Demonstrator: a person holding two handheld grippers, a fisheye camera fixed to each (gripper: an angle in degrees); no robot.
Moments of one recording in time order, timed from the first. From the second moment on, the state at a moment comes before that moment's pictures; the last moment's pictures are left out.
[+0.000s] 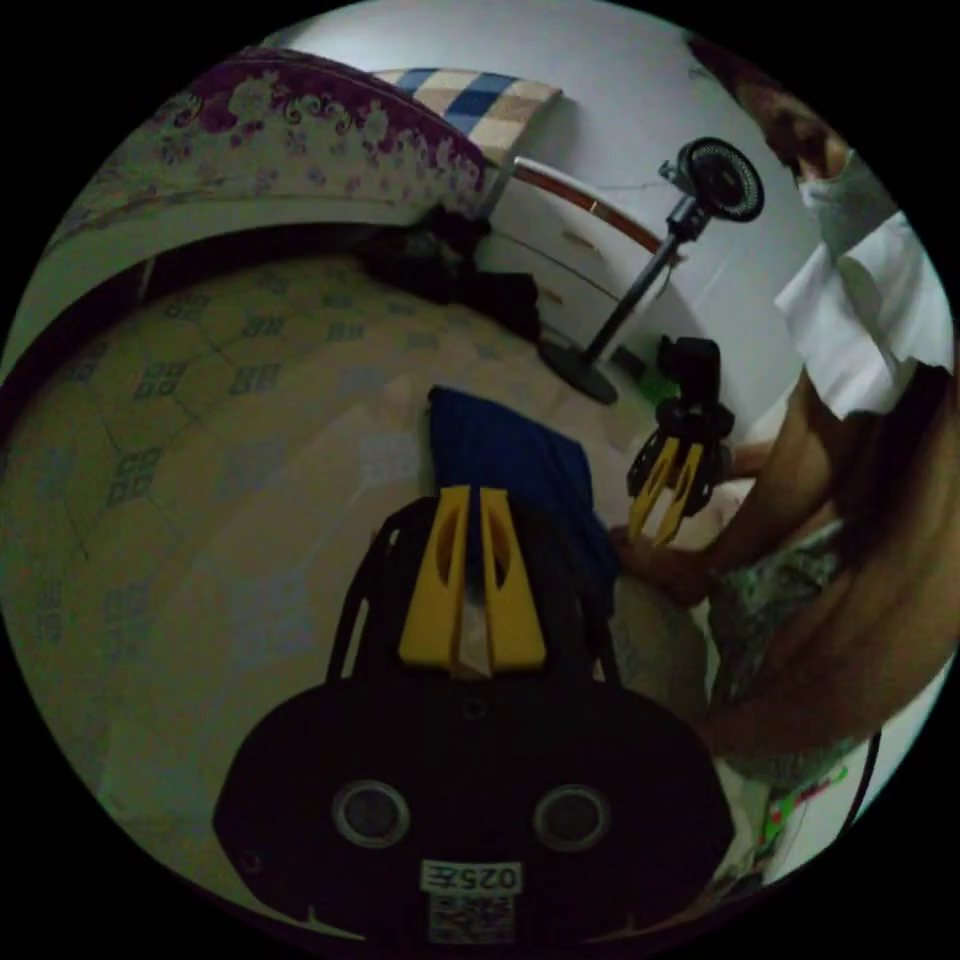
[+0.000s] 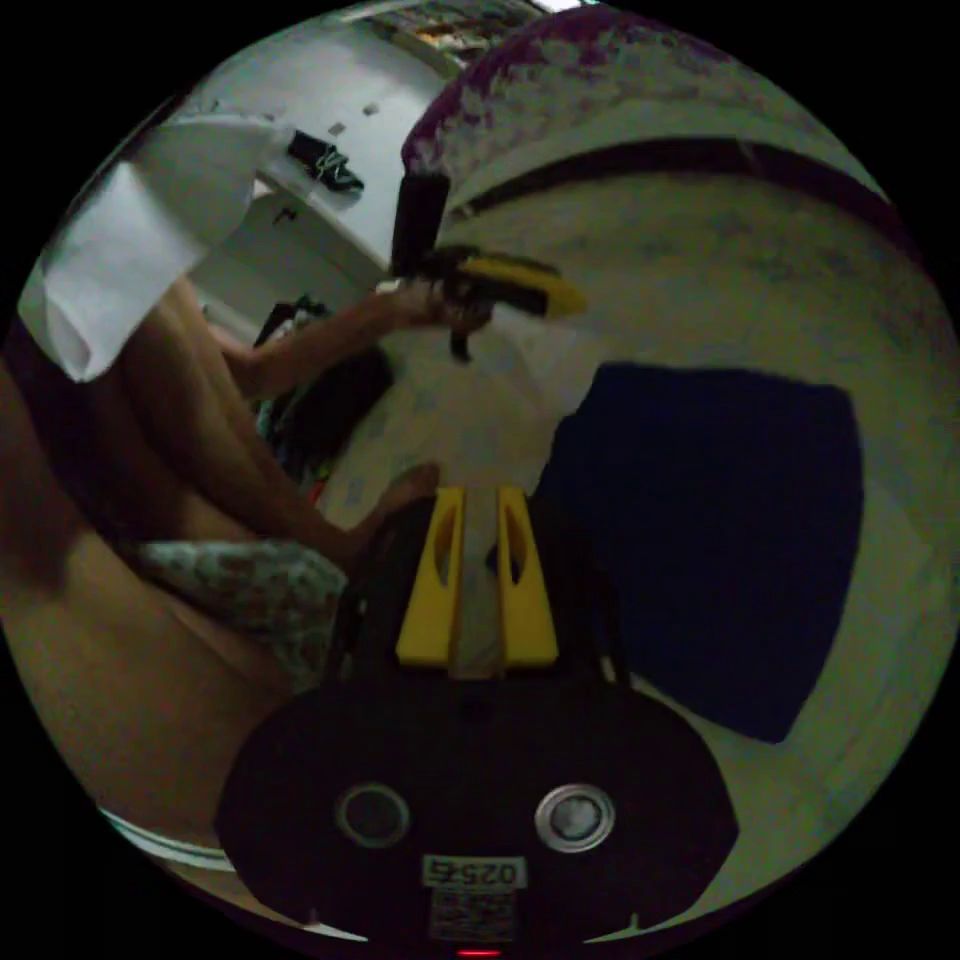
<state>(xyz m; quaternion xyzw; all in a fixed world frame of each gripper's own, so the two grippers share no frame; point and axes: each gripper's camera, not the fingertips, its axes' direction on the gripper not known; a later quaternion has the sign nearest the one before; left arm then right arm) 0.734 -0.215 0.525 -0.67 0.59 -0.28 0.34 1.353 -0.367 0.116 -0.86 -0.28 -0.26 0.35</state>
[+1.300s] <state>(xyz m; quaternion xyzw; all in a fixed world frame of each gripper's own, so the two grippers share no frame) 0.392 -0.315 0.668 -0.84 0.23 -0.50 -0.02 1.765 0.109 0.183 -0.97 -0.05 -0.01 0.24</state>
